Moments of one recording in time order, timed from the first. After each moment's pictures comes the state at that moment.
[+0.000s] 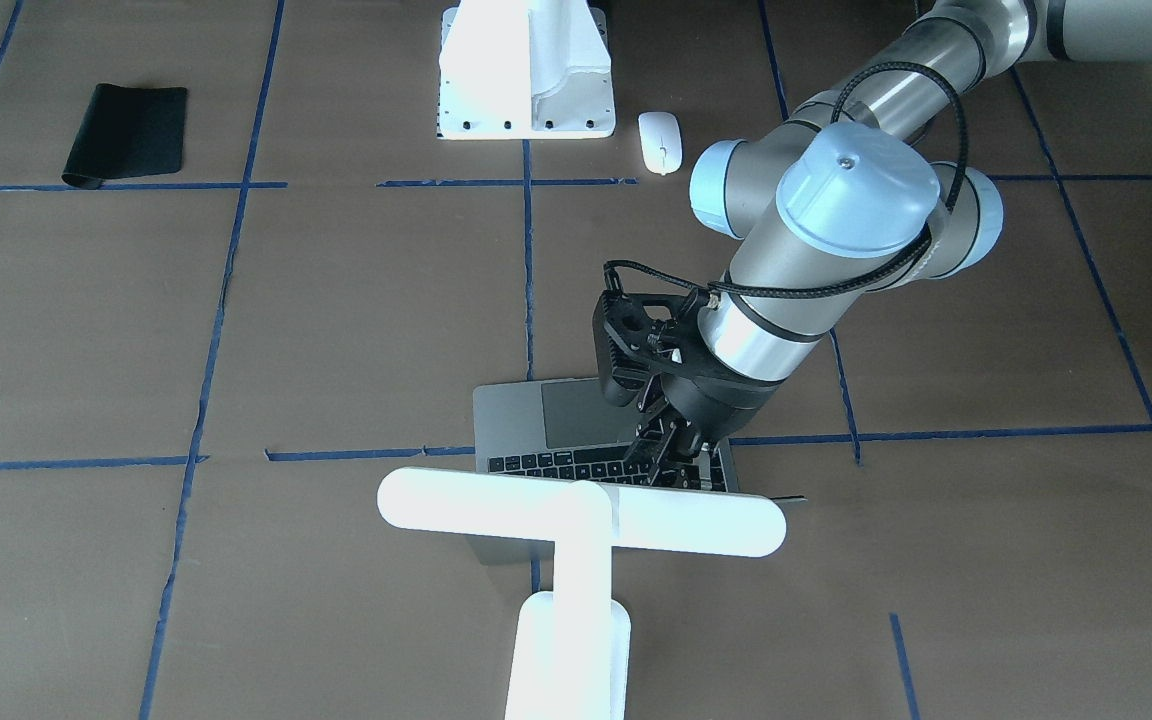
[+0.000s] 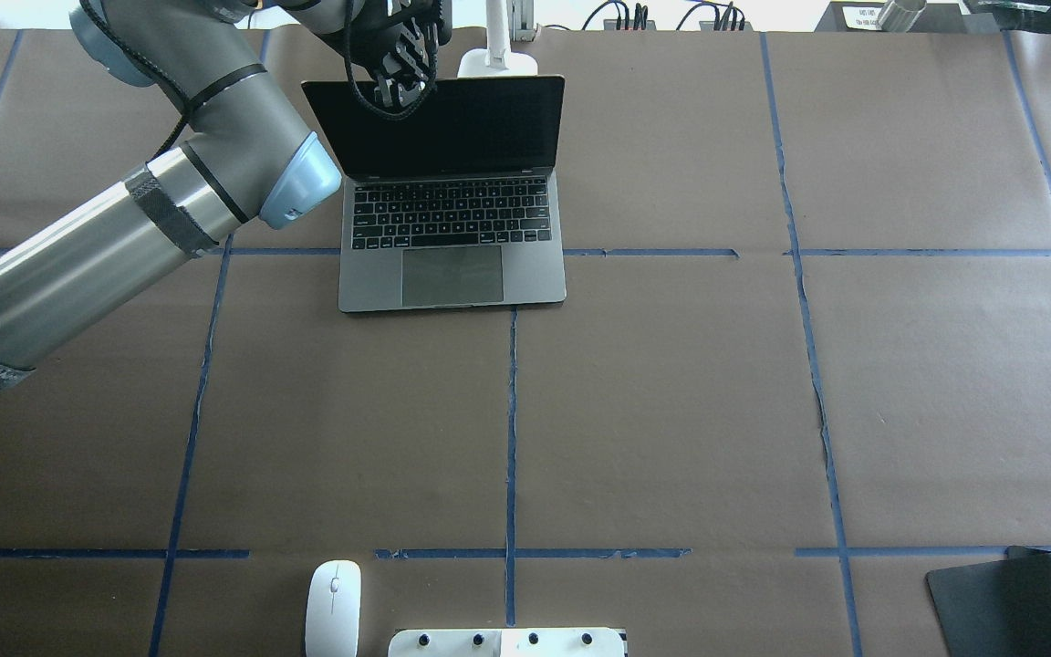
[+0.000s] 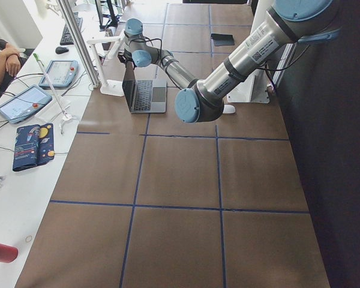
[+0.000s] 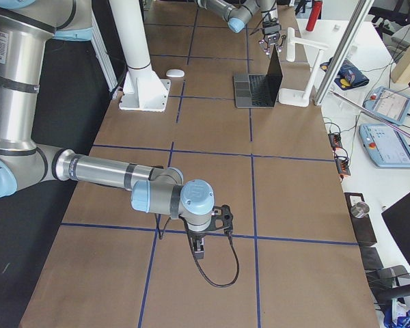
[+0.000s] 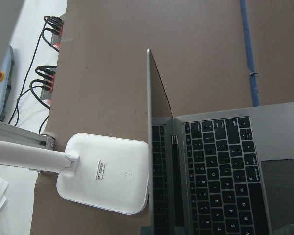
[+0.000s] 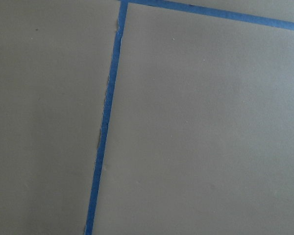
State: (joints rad) left arm -0.92 -2.47 -1.30 -2.04 -2.09 0.47; right arm 1.62 -1.82 1.71 -1.53 2.31 -0.24
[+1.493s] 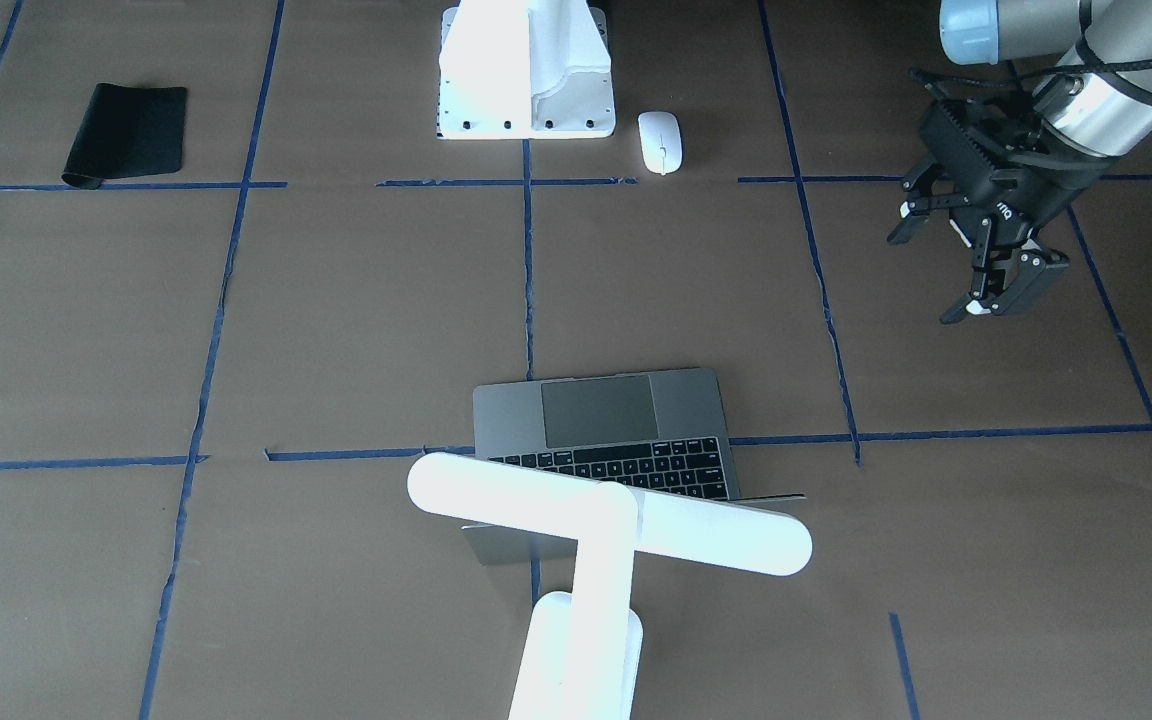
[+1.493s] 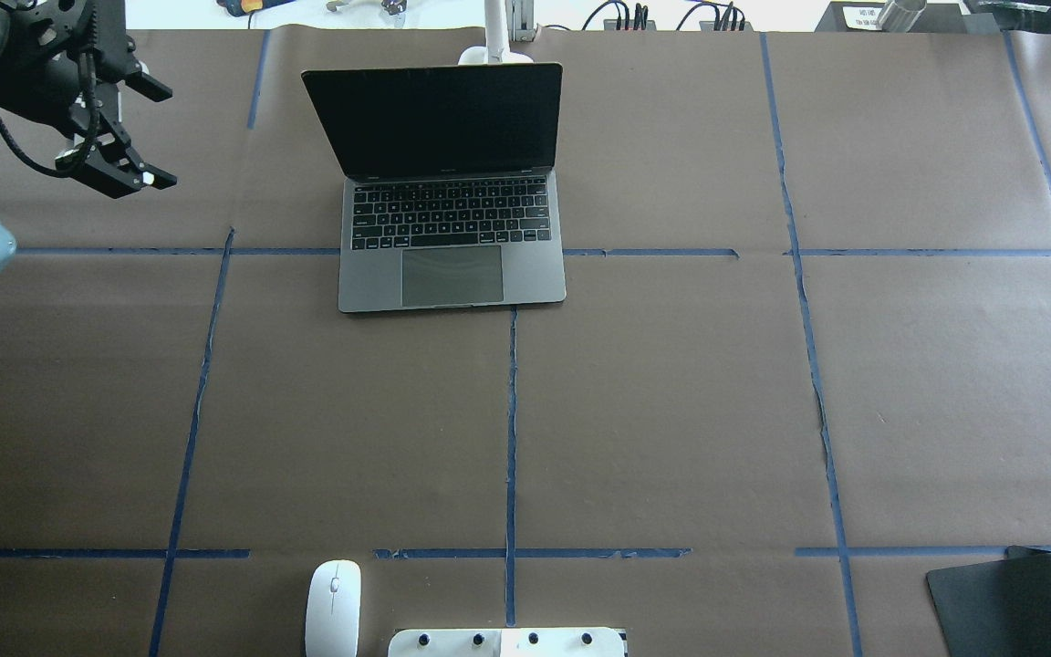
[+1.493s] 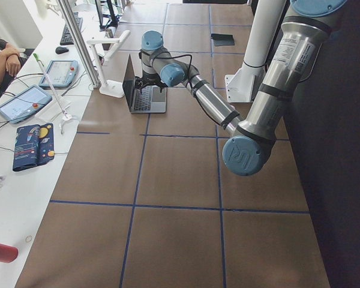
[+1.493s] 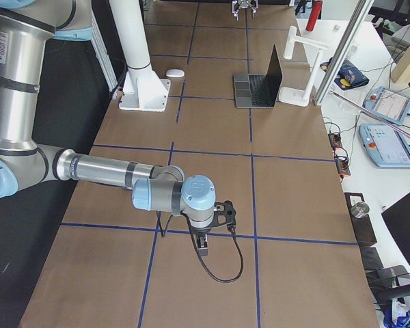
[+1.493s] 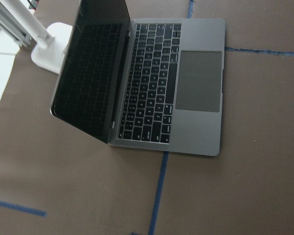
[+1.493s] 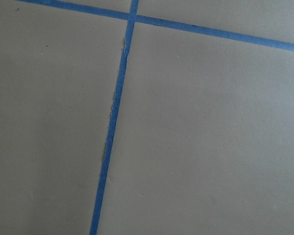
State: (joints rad) left arm -1.10 -1.91 -2.00 -1.52 -2.29 0.45; right arm 1.62 -1.81 1.72 -1.49 2.32 -0.22
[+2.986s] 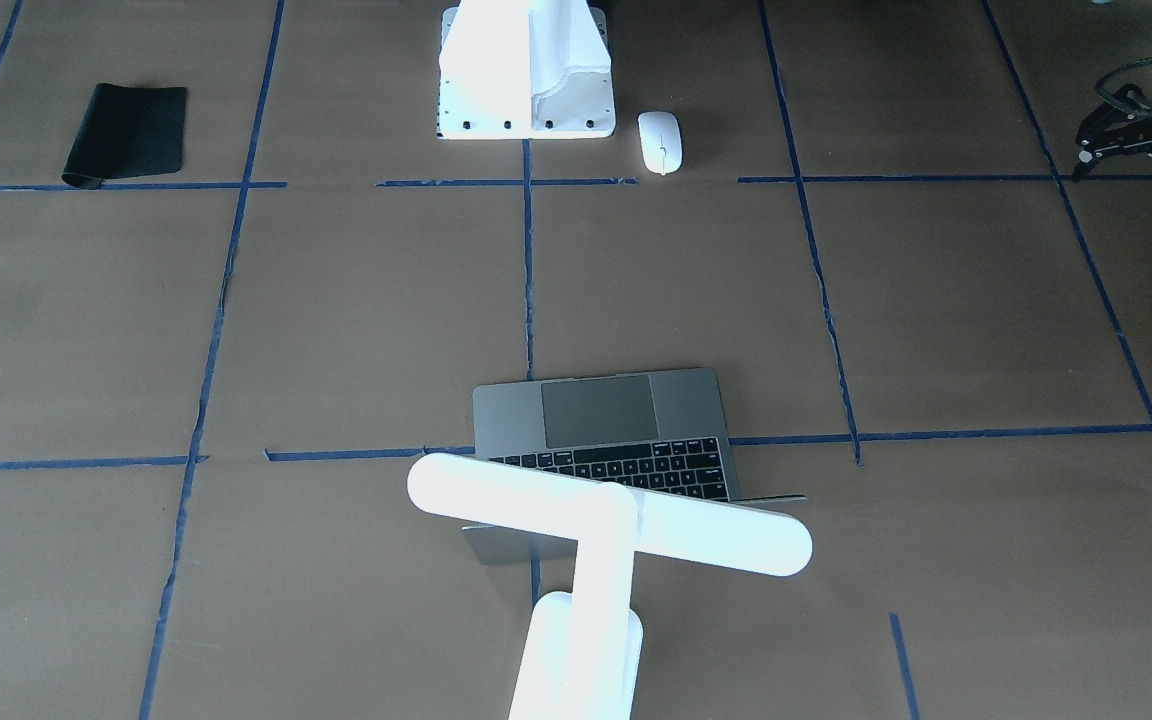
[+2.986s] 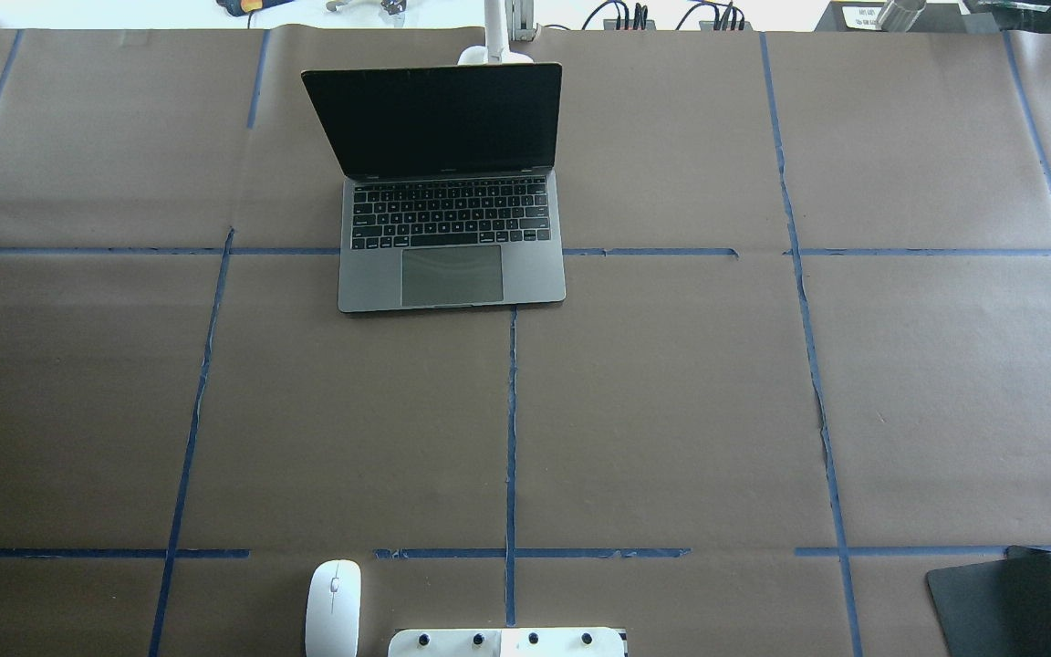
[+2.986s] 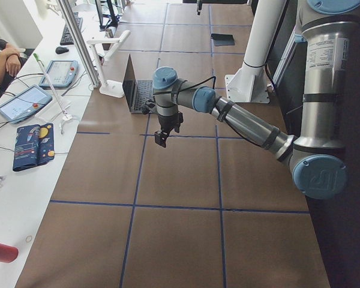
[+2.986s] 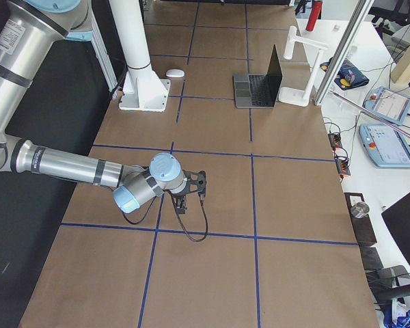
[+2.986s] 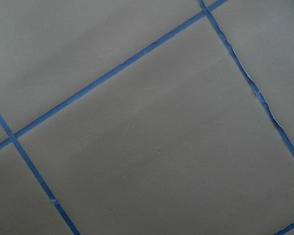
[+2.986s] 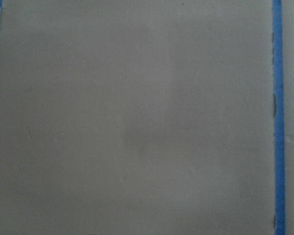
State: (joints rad) left arm -1.27 -1.54 -2.11 -1.34 -2.29 0.16; right arm 1.17 -2.12 1.82 -0.61 2.40 0.73
